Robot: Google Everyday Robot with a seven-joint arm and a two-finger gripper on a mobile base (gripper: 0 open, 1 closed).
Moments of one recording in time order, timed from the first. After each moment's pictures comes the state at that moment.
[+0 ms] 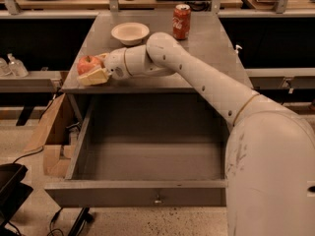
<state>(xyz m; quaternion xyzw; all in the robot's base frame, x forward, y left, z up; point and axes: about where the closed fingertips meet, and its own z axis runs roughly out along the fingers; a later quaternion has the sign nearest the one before) 0.716 0.208 0.830 -0.54 0.60 0.38 0.46</state>
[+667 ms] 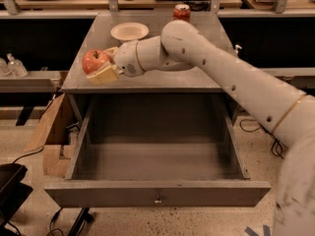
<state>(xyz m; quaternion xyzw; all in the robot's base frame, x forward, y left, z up) 0.667 0.163 0.878 -0.57 0.59 0.33 0.48</state>
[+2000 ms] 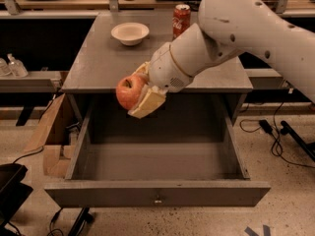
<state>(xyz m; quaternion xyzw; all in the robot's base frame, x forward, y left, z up) 0.524 0.041 0.891 -0.71 0.59 0.19 0.33</state>
